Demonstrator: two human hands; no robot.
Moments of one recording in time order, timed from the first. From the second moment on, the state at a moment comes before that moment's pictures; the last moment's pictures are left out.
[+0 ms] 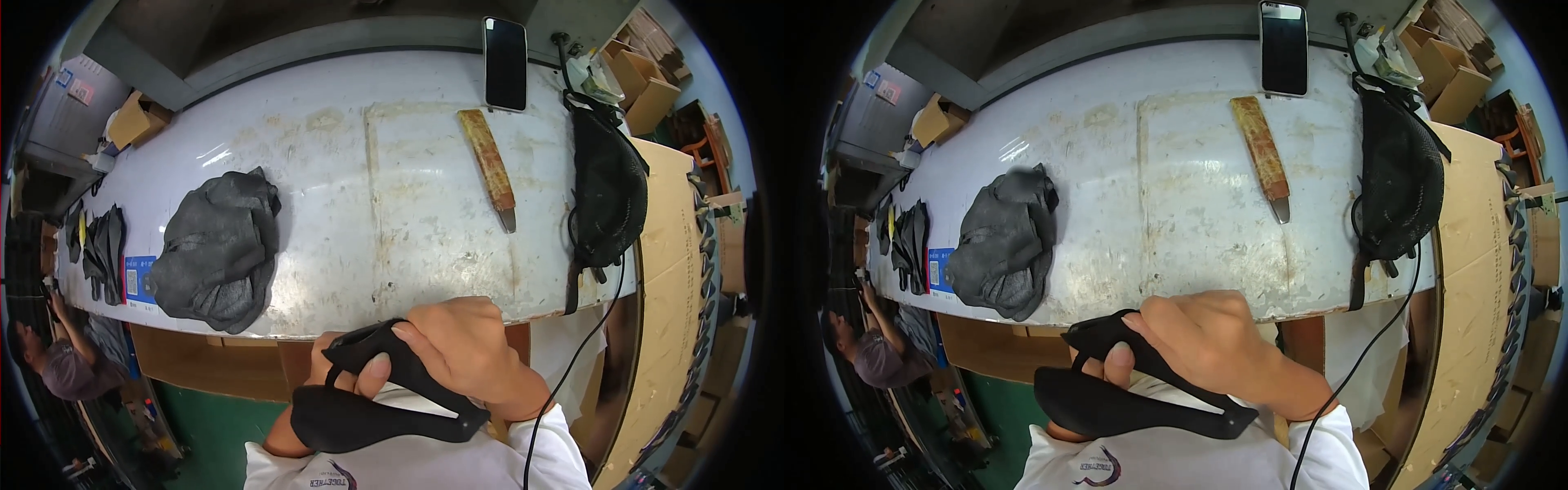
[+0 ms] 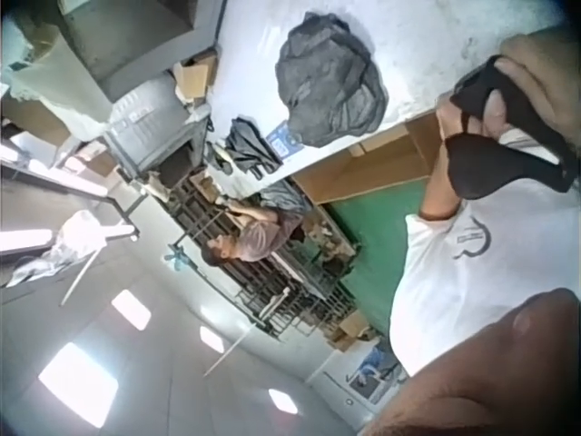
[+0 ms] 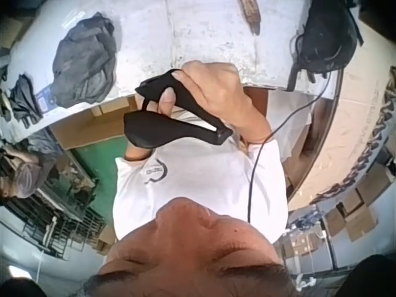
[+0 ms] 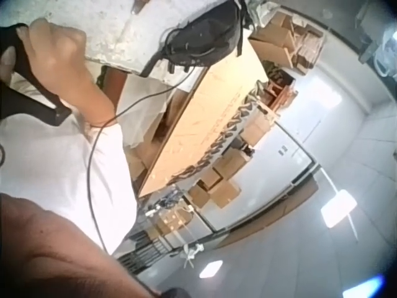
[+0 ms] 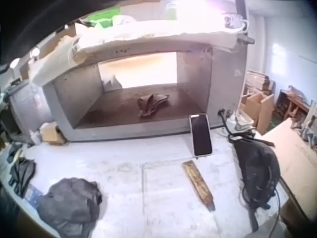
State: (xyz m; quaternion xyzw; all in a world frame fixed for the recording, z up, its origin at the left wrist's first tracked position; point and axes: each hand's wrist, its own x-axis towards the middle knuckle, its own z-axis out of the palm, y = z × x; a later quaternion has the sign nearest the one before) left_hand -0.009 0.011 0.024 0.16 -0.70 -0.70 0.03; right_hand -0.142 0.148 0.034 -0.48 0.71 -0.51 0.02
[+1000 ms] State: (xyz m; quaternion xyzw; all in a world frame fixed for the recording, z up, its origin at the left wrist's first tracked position) left_hand -0.022 0.011 0.030 0.21 -0.62 -0.75 0.13; right_hand -0.131 0.166 0.018 -0.18 0.49 -0.60 0.61
